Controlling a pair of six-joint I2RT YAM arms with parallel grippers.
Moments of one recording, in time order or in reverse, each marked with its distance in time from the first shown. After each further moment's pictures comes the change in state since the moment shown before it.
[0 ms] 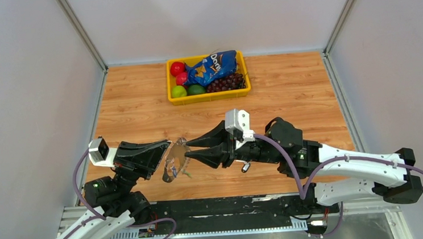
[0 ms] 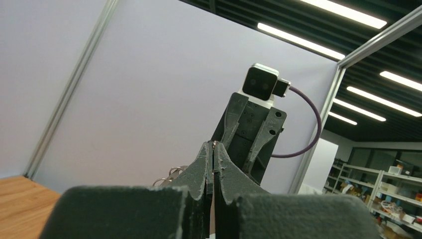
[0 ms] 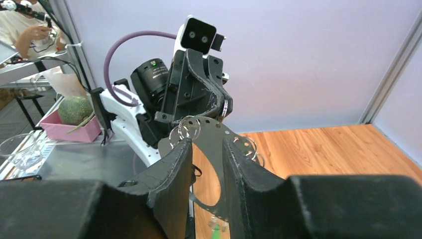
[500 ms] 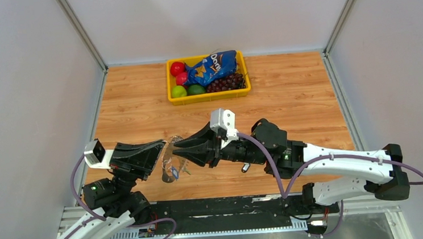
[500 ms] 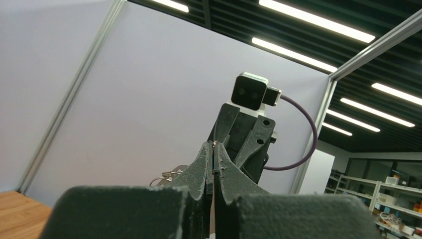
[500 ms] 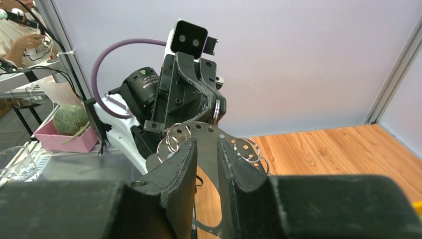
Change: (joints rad) left arm 0.000 -0.007 -0.021 0.071 -0.032 -0.017; right arm 0.014 0.115 0.025 0.098 0.051 0.018
